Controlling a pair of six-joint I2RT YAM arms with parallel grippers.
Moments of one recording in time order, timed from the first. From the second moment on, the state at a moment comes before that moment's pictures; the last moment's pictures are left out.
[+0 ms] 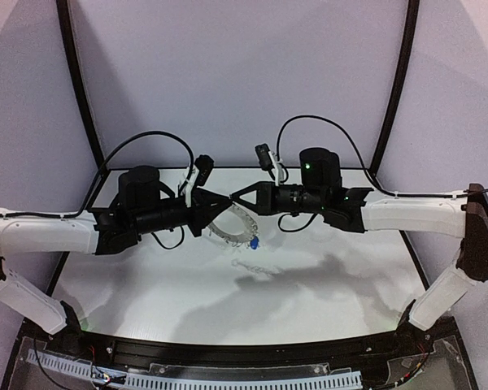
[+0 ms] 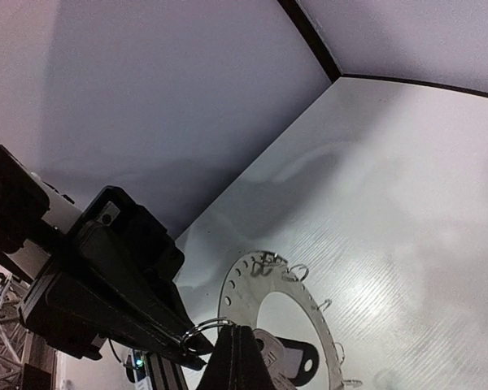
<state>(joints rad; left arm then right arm) -0.88 1.39 0.88 0.38 0.21 -0.03 0.85 1.55 1.07 0.26 -0.40 0.53</state>
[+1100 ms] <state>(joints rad) -0.88 1.39 0.86 0.48 0.21 0.06 0.76 1.57 1.24 0.02 -0.62 0.43</state>
